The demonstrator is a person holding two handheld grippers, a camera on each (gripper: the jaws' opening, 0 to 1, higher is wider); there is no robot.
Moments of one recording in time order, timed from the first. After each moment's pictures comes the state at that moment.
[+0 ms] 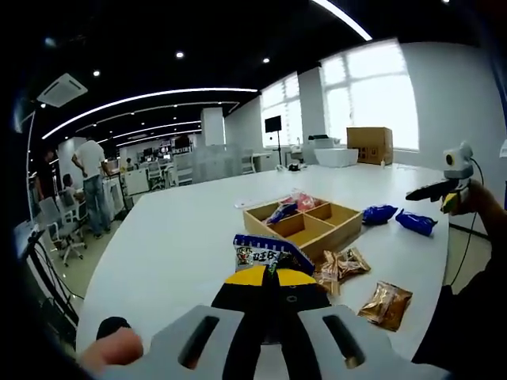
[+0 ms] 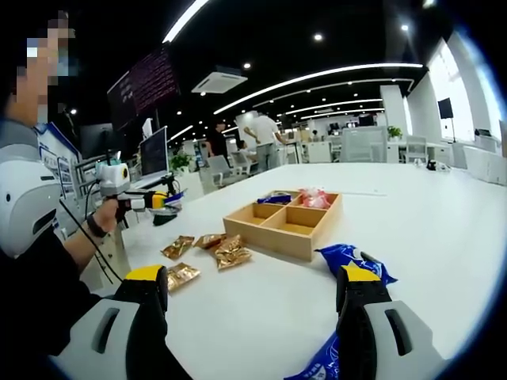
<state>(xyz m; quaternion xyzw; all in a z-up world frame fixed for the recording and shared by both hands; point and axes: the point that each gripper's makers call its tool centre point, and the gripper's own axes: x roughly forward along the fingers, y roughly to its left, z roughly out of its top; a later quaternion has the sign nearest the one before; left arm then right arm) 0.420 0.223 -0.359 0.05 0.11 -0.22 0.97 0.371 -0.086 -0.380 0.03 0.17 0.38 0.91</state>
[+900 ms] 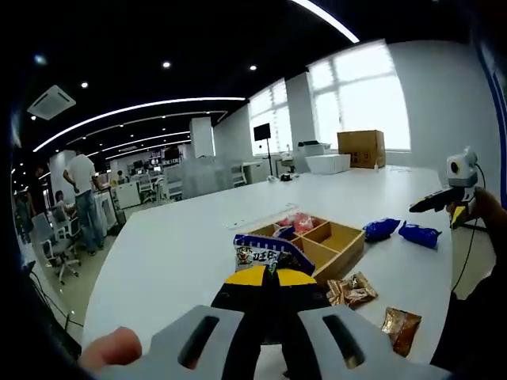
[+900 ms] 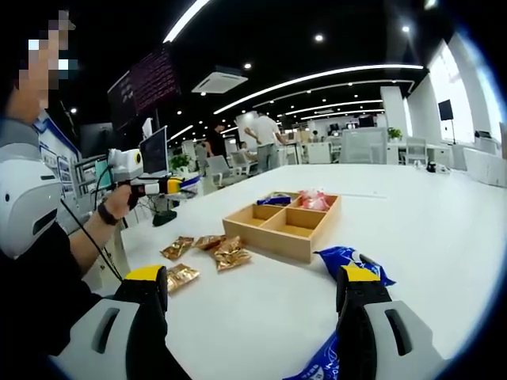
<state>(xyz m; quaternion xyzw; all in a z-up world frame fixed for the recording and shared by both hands) 0.465 0.197 -0.329 0.07 0.09 -0.25 0.96 0.372 -0.087 -0.377 0.03 0.16 0.38 0.91</state>
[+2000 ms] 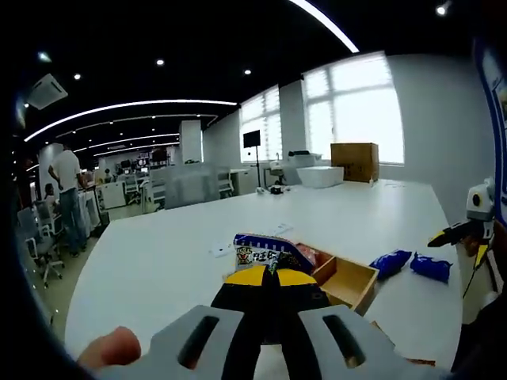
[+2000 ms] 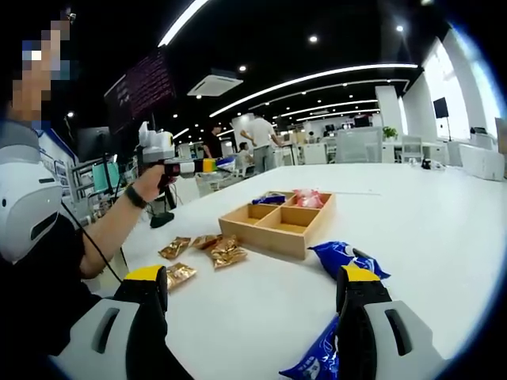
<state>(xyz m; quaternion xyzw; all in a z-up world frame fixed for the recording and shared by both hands) 0.551 0.147 -0.307 0.04 0.08 -0.29 0.95 0.370 -0.094 -0.382 0.04 0.16 0.37 0.91</state>
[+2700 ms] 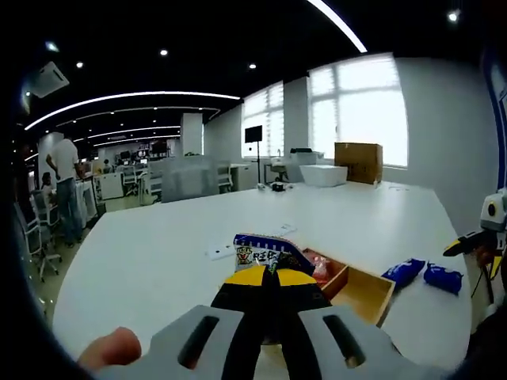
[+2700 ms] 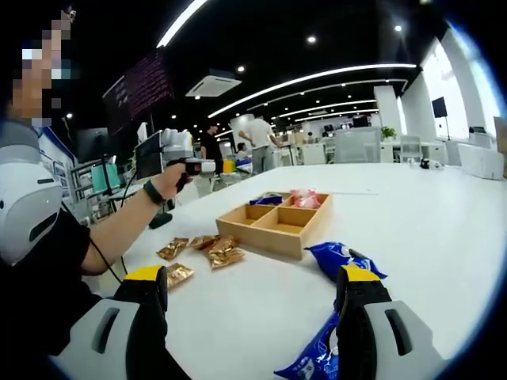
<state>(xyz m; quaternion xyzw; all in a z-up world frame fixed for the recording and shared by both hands) 0.600 0.131 -0.324 0.03 0.10 -0.28 0.95 0.373 -0.099 -0.381 0.04 0.16 0.37 0.92</state>
